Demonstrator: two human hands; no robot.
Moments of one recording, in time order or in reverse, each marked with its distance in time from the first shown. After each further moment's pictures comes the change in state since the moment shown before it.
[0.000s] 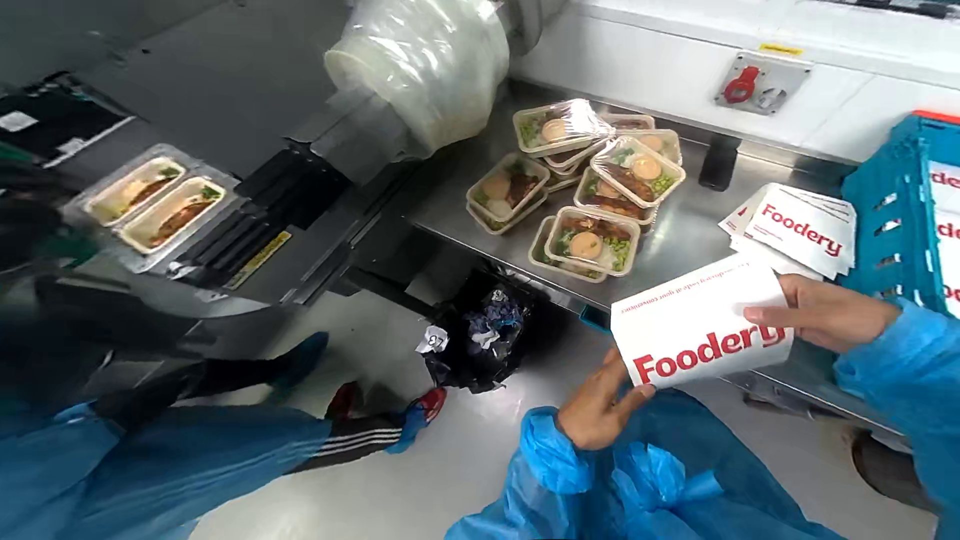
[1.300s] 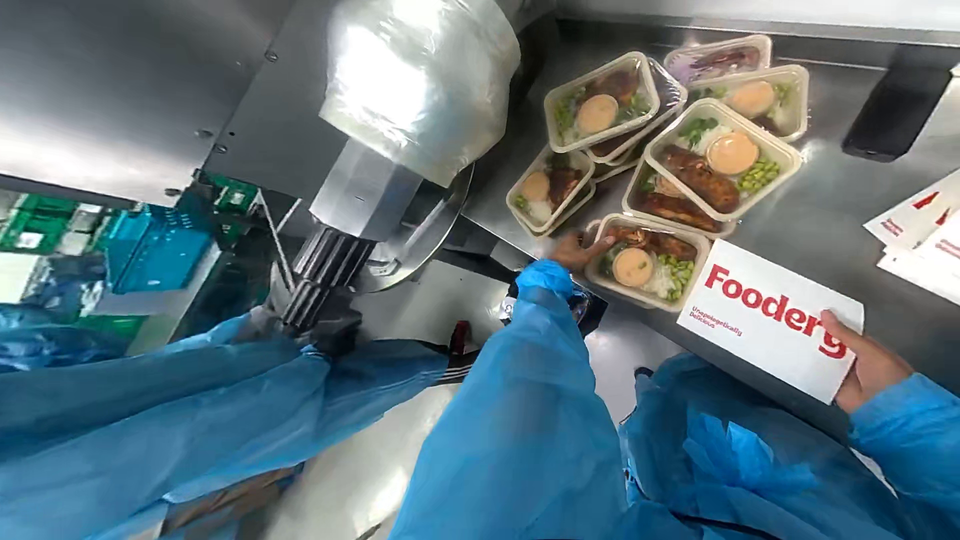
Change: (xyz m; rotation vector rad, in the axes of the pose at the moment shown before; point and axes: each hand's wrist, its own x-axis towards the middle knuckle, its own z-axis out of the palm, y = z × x) left_hand 0.196 -0.112 -0.213 0.412 0.390 -0.900; right_hand 0.132 0.139 -0.032 0.753 0.532 0.330
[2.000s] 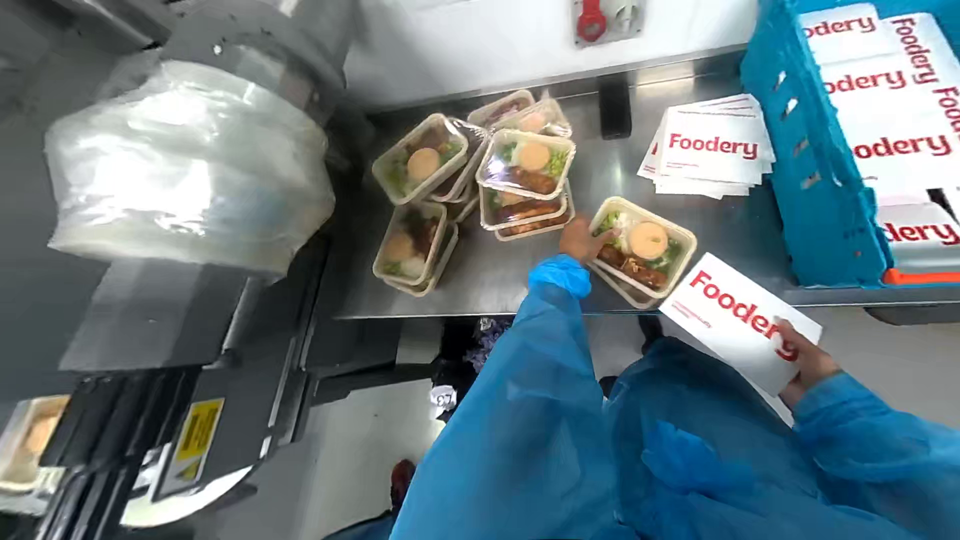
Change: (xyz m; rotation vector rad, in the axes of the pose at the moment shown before) left_hand -0.067 0.142 0.167 0.262 -0.345 0.551; right_hand -0.141 0.127 -0.102 0.415 0.545 -0.100
